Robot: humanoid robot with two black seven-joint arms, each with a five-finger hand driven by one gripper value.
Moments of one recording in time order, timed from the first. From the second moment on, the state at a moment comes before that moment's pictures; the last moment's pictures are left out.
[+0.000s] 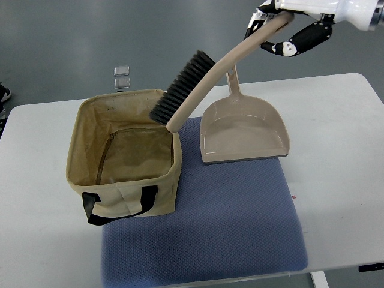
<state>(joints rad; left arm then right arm) 0.02 0.00 -0.21 -0.16 -0.07 -0.02 -0.04 1.41 -0.80 0.18 1.22 -1.18 0.28 0.51</state>
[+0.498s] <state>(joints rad) 0.02 0.00 -0.21 -0.16 -0.07 -0.02 -0.04 1.34 -0.38 0.16 0.92 -1.23 0.17 0.45</state>
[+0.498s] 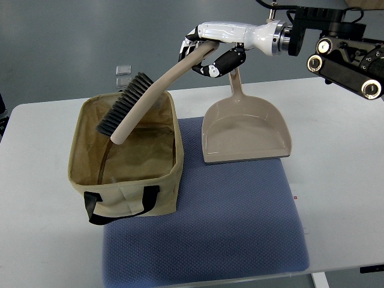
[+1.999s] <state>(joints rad) 0.02 0.00 -0.21 -0.16 -0.07 -0.02 -0.04 0.80 -0.26 0.83 0.84 -0.93 0.00 0.47</state>
